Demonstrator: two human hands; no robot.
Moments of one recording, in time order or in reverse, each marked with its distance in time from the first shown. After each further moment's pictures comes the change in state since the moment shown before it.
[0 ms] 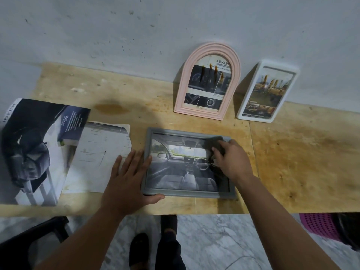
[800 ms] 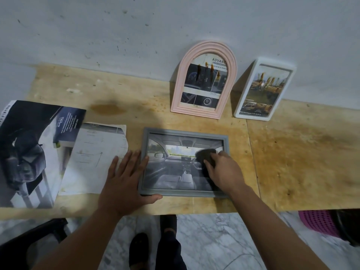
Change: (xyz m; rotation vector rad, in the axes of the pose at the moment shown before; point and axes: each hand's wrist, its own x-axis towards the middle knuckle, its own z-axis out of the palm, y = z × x) left_hand 0.001 0.000 0.000 -0.010 -0.037 -0.002; right_hand -0.029 -0.008 0.011 -0.056 -0.119 -0.020
